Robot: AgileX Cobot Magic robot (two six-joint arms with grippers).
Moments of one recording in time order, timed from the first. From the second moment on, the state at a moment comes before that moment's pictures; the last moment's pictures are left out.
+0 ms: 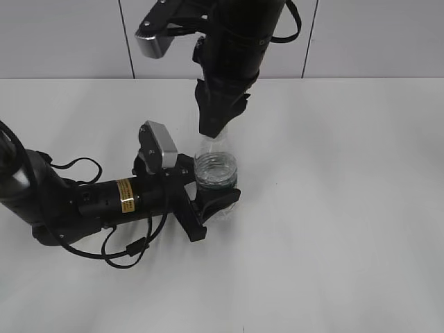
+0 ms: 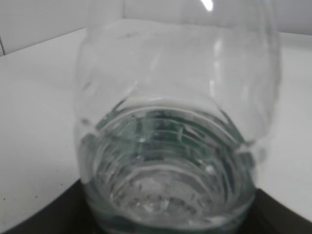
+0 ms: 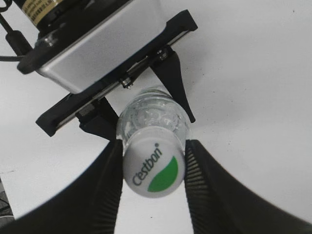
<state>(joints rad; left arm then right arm) -0.41 2.28 -0.85 0.82 -1.21 -0.20 0.69 2.05 -1.87 0.15 1.22 -0.86</state>
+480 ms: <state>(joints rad) -0.41 2.28 -0.85 0.83 -1.21 -0.20 0.70 2.05 -1.87 0.14 1.22 -1.21</state>
